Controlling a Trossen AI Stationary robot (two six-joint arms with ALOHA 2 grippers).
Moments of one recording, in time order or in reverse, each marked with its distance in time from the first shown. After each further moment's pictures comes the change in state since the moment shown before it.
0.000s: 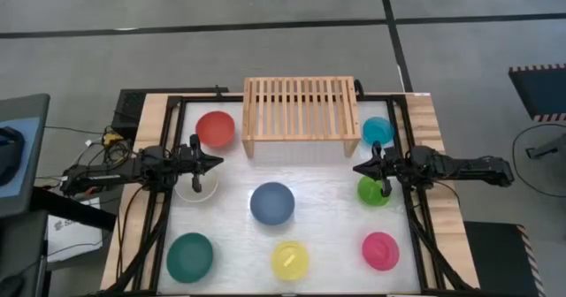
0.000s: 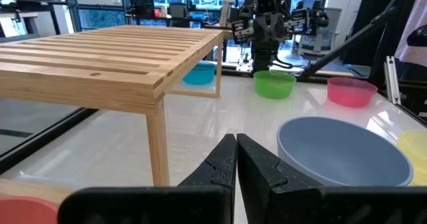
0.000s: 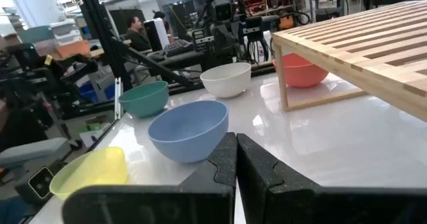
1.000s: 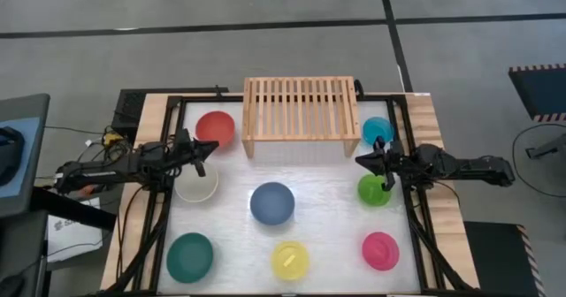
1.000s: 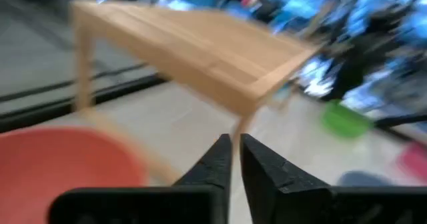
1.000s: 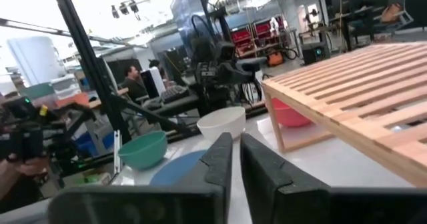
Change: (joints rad) left arm 0.007 0.141 0.152 -0.125 -0.340 -0.304; right arm -0.002 0.021 0.001 0.188 0.084 0.080
